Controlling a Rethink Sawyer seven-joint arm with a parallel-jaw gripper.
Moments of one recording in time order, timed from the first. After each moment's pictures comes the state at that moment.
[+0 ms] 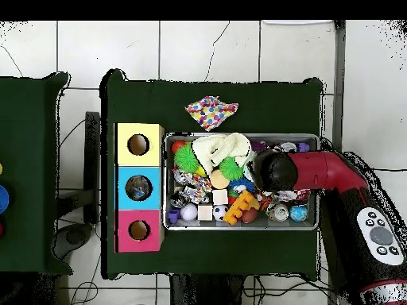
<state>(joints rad) -0.71 -0.60 0.41 1.52 -0.65 0.64 1.07</state>
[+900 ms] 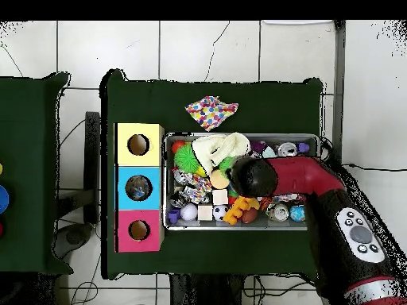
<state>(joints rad) -0.65 -0.62 0.42 1.64 -0.57 0.60 1.07</state>
